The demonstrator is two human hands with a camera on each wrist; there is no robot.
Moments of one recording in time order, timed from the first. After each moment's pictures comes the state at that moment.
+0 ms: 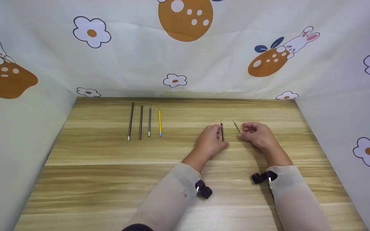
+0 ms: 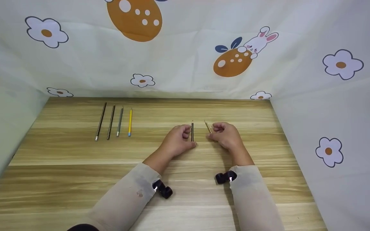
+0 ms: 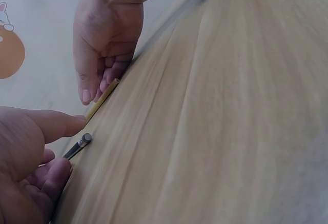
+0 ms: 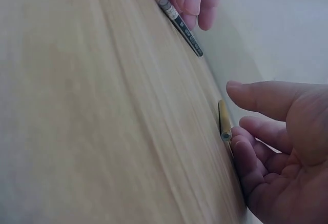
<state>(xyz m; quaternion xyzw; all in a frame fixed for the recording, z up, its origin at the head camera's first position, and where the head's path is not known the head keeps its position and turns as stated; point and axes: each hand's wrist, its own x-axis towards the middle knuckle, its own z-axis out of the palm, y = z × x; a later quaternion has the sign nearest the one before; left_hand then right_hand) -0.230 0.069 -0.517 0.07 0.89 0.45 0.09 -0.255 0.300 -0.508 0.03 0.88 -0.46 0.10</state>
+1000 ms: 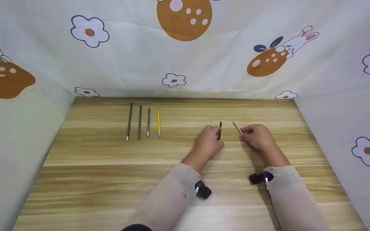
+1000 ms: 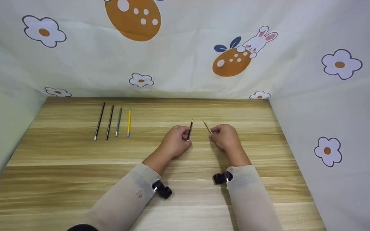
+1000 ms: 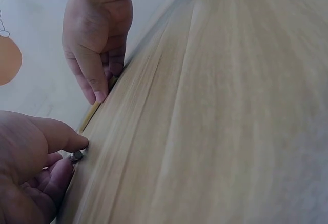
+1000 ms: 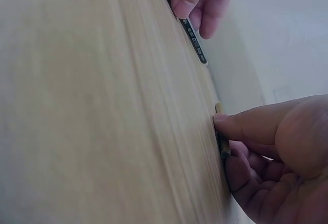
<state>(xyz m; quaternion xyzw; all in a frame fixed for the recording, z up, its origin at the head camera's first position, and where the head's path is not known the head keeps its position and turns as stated) -0.228 0.069 -0.514 0.08 0.92 0.38 0.07 -0.250 0.294 -0.501 0.01 0.94 -0.32 0.06</state>
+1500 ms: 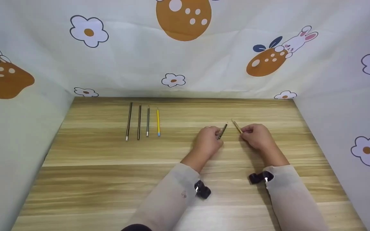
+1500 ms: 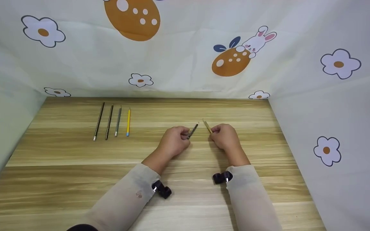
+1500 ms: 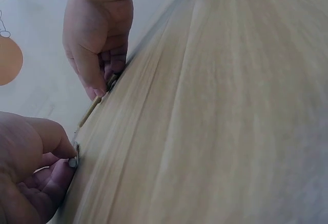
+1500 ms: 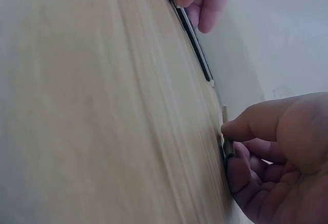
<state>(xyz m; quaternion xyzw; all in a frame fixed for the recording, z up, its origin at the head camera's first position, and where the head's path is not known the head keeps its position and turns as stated) -0.226 0.068 -0.512 0.07 0.92 0.38 0.05 -0.250 0.293 -0.502 0.02 0.94 -0.32 0.06</state>
